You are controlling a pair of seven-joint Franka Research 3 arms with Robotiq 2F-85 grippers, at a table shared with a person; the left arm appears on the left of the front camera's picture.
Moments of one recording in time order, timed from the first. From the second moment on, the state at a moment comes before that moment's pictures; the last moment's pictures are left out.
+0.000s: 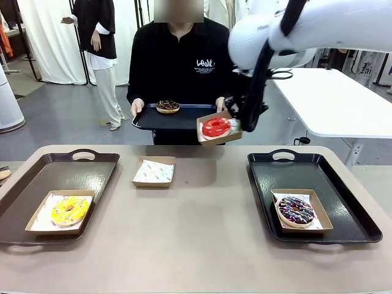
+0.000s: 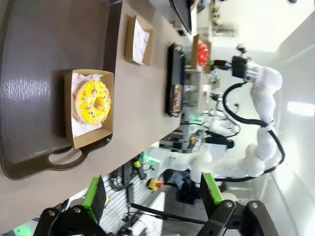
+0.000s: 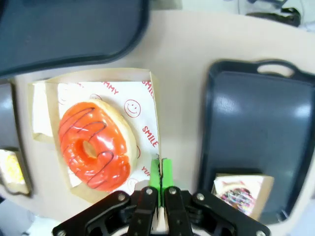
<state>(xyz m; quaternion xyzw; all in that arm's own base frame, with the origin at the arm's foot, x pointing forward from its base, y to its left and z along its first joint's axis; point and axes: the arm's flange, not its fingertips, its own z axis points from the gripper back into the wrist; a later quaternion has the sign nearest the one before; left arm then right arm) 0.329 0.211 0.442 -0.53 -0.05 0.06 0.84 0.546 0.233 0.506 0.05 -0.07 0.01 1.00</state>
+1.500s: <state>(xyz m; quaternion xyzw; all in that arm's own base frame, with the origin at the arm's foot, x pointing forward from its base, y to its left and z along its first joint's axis) 0.487 -0.113 0.463 -0.13 -0.08 0.01 0.99 0.543 0.040 0.451 0.04 -0.03 -0.03 1.00</state>
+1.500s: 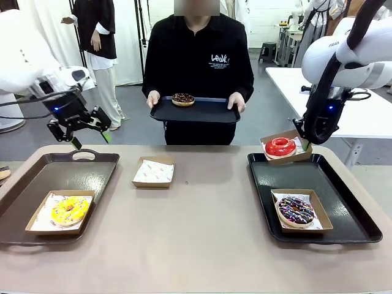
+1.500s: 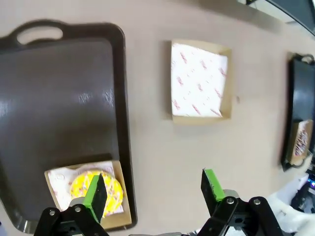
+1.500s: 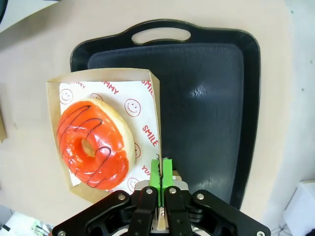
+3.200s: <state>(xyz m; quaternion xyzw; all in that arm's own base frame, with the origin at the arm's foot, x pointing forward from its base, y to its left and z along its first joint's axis) 0.534 -0.176 0.452 -0.07 -0.06 0.01 1.00 0.551 0.039 0.420 0.03 0.00 -0.04 1.00</state>
